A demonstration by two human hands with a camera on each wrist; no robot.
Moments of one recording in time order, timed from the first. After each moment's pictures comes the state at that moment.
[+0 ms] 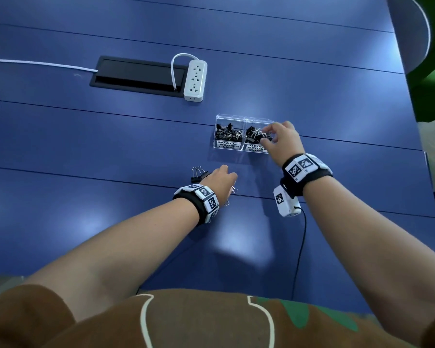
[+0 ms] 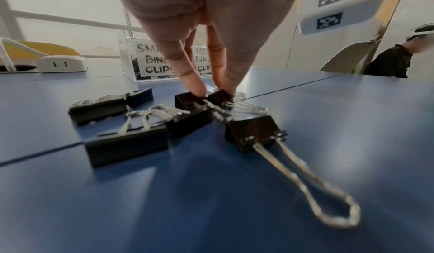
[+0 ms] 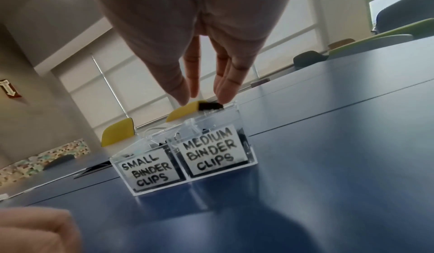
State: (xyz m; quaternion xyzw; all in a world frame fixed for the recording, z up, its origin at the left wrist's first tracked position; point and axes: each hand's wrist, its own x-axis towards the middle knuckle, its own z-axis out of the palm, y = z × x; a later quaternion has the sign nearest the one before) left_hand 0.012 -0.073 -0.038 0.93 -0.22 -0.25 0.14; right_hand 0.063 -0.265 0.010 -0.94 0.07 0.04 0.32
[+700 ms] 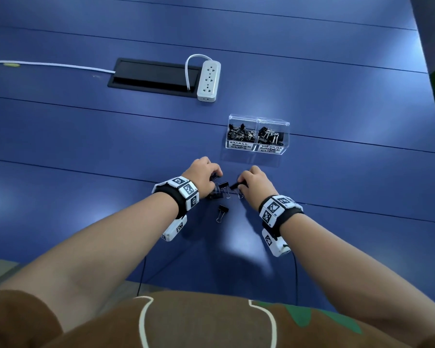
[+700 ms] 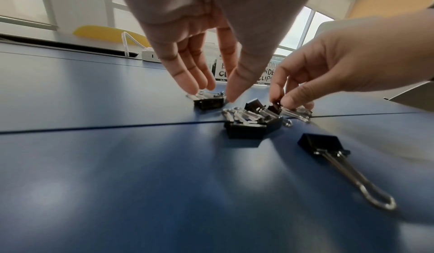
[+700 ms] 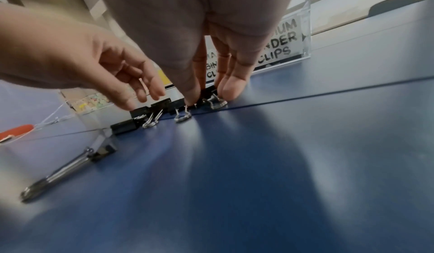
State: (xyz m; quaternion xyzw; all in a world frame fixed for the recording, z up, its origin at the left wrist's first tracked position) left_hand 0.024 -0.007 -0.025 0.93 -0.11 -0.24 0.23; right_hand -0.009 -0.191 -0.044 -0.94 -0.02 0.19 0.28
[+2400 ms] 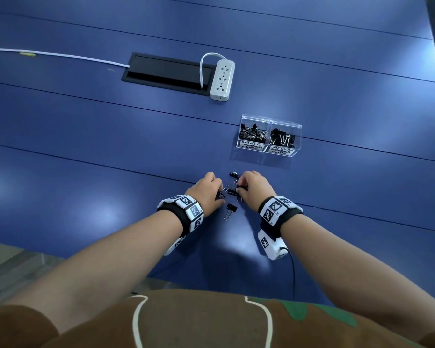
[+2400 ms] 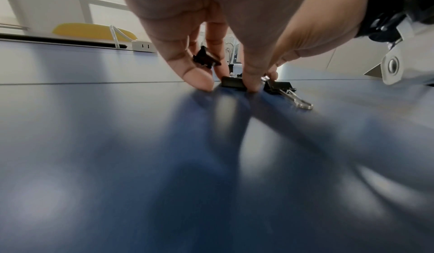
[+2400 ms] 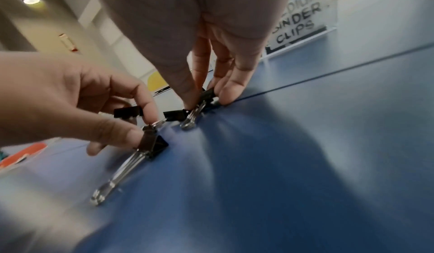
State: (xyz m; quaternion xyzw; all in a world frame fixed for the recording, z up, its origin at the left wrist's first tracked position) left_hand -0.021 0.005 -0.036 0.94 -0.10 -0.26 0.19; right_hand -0.009 -0.167 -0.043 -0.93 -0.02 0.21 0.30
